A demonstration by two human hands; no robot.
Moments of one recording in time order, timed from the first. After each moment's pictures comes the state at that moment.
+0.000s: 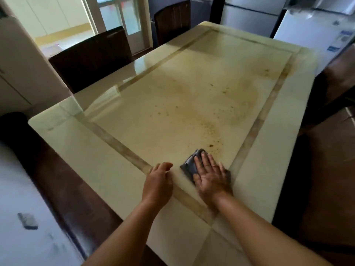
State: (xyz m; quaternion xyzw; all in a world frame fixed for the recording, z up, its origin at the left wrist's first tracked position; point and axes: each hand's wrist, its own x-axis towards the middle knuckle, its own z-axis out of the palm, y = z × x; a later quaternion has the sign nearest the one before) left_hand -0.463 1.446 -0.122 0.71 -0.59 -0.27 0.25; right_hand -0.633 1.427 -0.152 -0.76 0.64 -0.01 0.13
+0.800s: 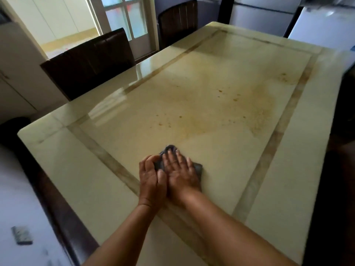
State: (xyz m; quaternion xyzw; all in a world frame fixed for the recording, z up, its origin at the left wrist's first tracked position) left_hand -0.459 1.375 -0.134 0.69 -0.53 -0.27 0.41; right_hand -0.543 1.346 -0.166 -0.81 0.57 0.01 0.15
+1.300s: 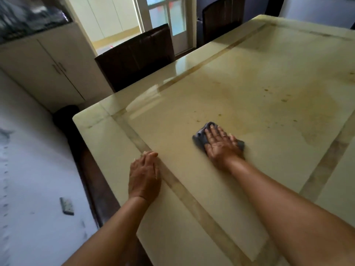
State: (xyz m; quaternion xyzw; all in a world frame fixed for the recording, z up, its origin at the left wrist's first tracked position) left_hand -0.362 1.395 -0.133 0.79 -0.54 -0.13 0.25; right_hand -0.560 1.257 -0.149 -0.81 0.56 0.02 0.16
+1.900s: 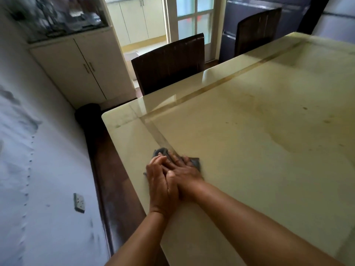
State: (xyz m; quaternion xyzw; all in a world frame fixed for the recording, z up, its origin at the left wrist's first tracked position) left_hand -0.338 1.401 -0.141 0.73 -0.44 -0.10 0.52; right_hand -0.389 1.322 -0.157 -0.95 0.28 0.08 0.12
